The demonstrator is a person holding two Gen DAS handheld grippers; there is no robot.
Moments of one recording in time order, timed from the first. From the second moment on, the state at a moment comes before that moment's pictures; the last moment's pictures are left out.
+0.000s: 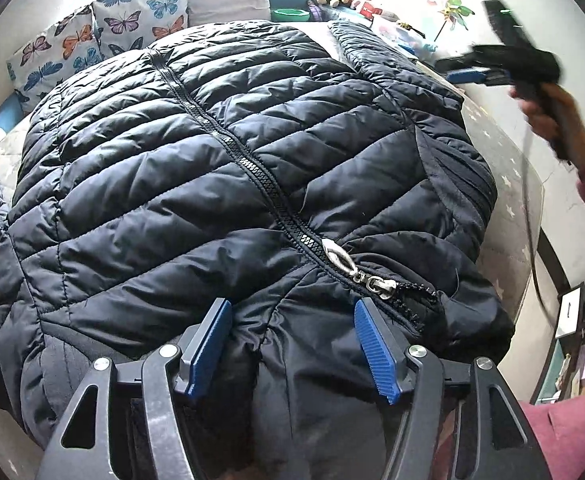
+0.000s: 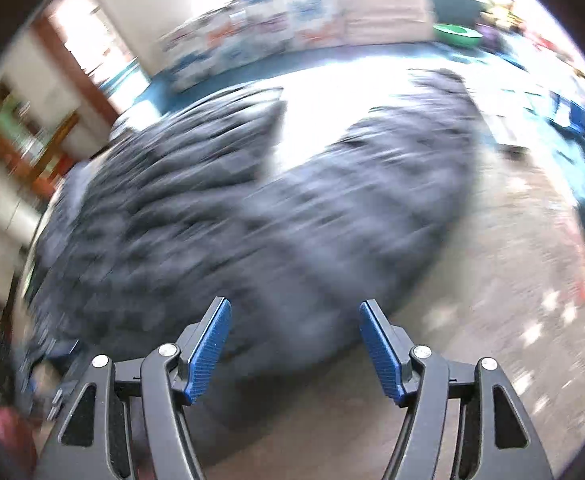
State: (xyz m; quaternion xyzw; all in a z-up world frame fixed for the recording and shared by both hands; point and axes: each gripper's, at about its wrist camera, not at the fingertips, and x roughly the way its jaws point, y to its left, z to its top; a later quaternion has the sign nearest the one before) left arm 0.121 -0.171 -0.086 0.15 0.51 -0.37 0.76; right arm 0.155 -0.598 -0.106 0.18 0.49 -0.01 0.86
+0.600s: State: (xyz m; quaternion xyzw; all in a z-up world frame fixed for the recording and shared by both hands) left arm 0.129 -0.174 -0.085 0.14 0.54 -0.37 0.74; right arm 0.255 -0.713 -0.156 0.33 0.44 -0.07 0.83
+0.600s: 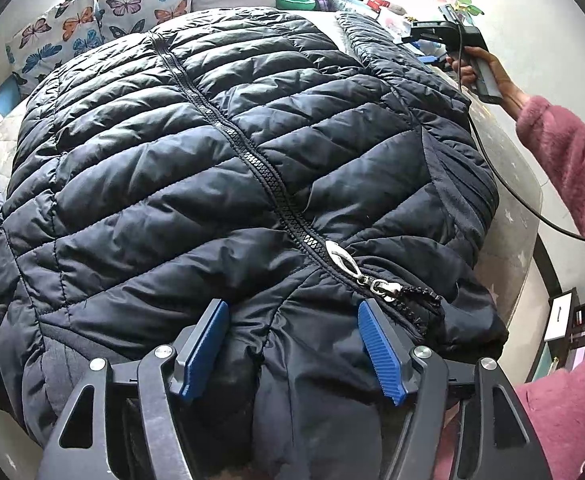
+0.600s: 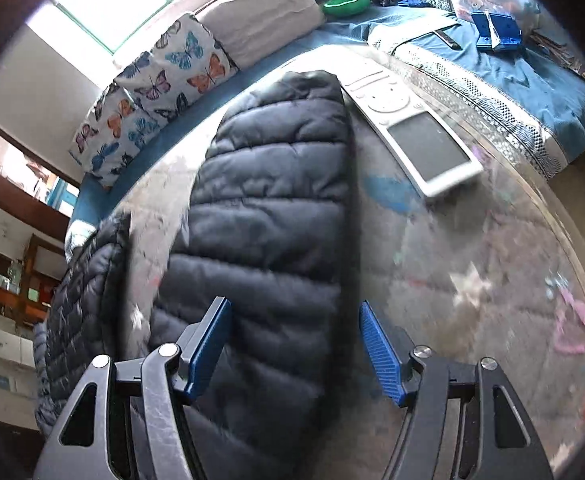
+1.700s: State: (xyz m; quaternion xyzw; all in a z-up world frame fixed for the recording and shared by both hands) left arm 0.113 -0.051 0.007 0.01 0.44 -0.33 0.83; right arm 0.093 -0.306 -0.022 -0.08 0.38 0.27 0.88
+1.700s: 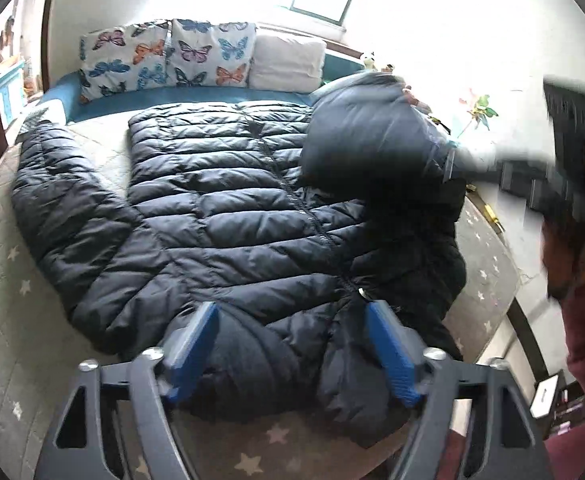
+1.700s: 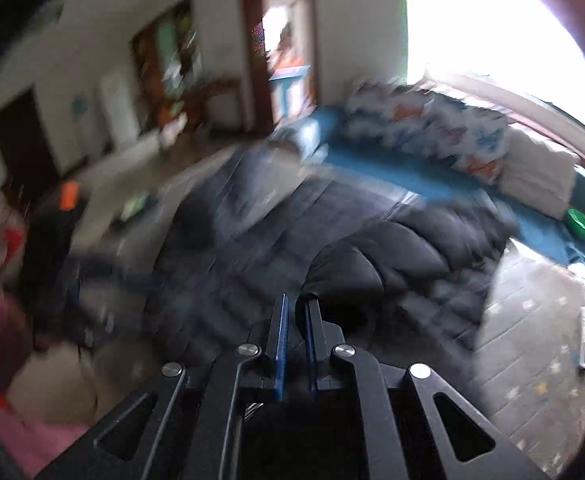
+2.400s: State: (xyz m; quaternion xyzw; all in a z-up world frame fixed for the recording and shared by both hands) left arm 0.140 -0.063 0.016 -0.02 0.44 -0.35 0.83; right arm 0.125 -0.460 -0.077 0.11 0.45 0.11 0.88
